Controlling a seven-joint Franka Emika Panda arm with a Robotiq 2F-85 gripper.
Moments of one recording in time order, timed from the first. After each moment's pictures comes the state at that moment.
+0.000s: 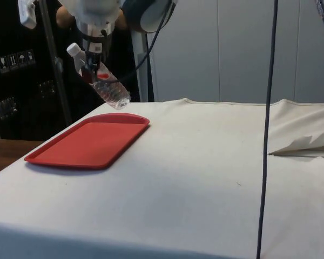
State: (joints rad) arm 0.08 0.36 -0.08 -1.90 -0.88 2.56 0.61
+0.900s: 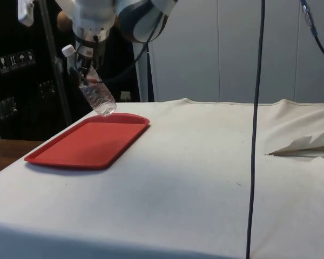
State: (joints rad) arm 0.07 0.45 -0.12 -1.83 -0.83 2.70 0.72
